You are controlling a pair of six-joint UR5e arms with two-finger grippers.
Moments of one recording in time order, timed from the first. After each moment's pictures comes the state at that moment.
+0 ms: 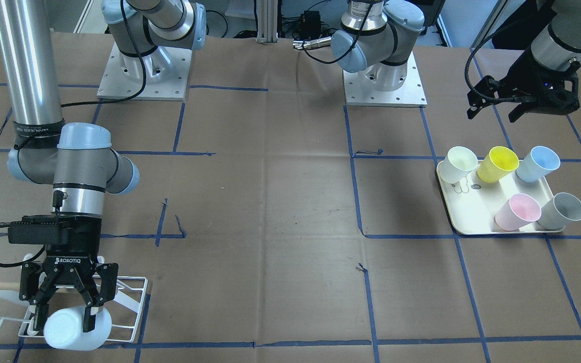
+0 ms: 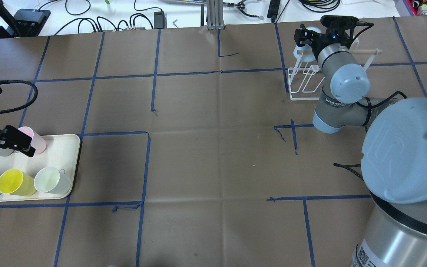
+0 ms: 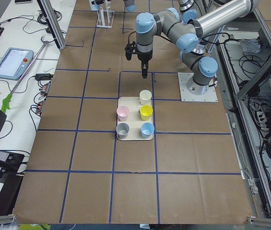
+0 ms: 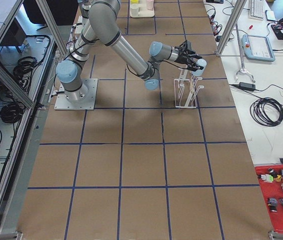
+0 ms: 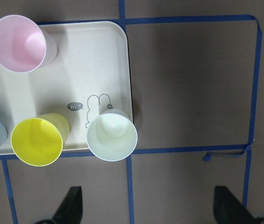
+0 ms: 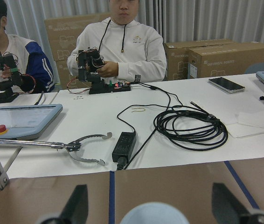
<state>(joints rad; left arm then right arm) -1.00 -1.37 -1.95 -1.47 1.59 0.61 1.46 -0.94 1.86 -3.73 -1.48 0.05</state>
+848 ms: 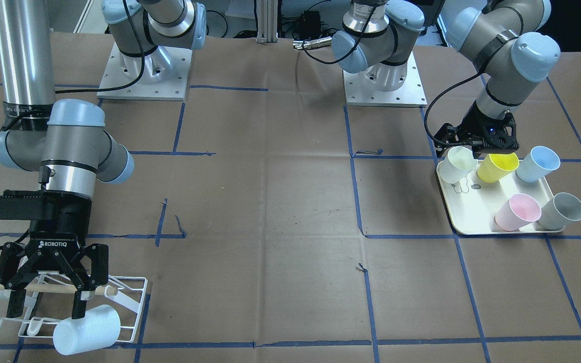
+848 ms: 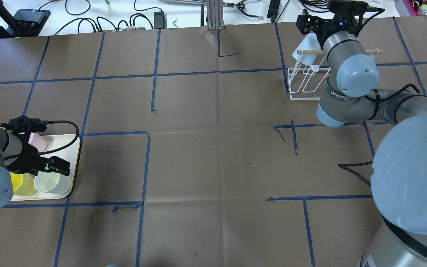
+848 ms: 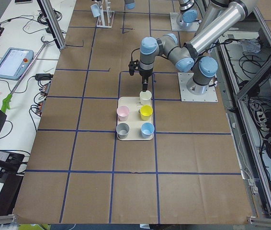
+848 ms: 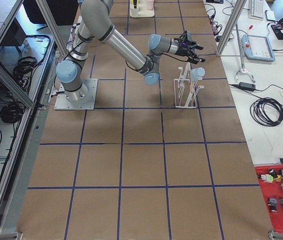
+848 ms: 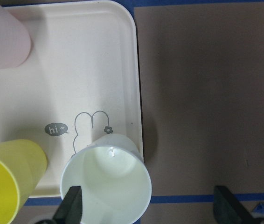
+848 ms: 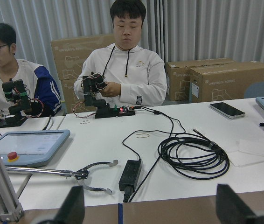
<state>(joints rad) -0.99 -1.46 -2.31 -0.93 1.58 0.61 1.47 -1.06 1.86 -3.69 -1.48 0.06</state>
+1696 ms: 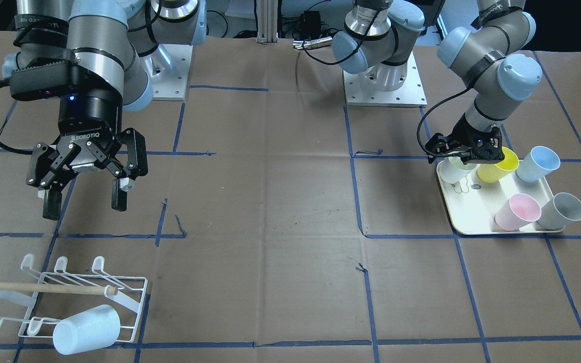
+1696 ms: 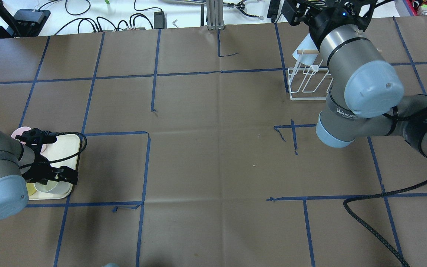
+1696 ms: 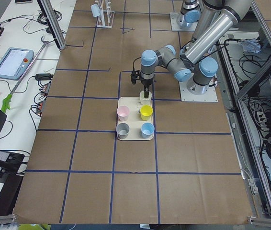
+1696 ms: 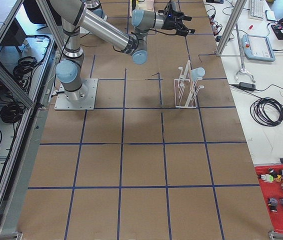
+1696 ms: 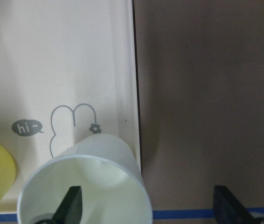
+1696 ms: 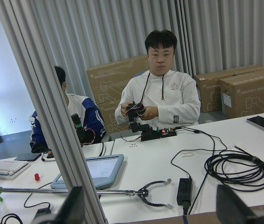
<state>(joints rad) -0.98 -1.51 -2.36 -0.85 1.59 0.61 1.57 -1.40 2.05 -3.60 -1.47 0.28</state>
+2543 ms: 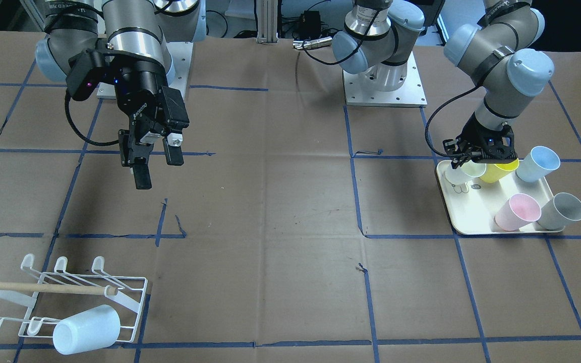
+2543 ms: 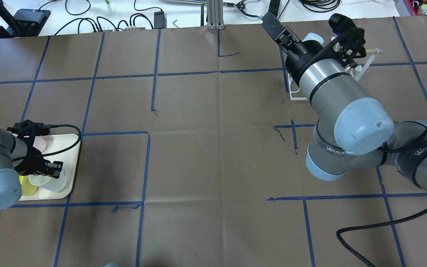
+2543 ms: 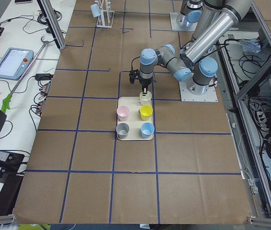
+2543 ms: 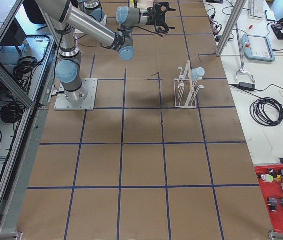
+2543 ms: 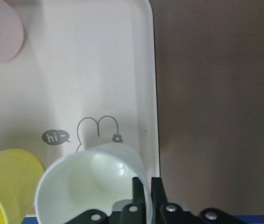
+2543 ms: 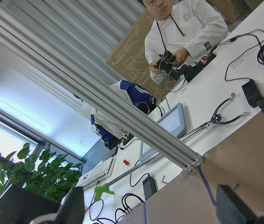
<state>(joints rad) -0.98 -1.51 -2.31 -0.86 1.60 0.62 1.65 -1.46 2.16 -3.61 -1.37 0.91</state>
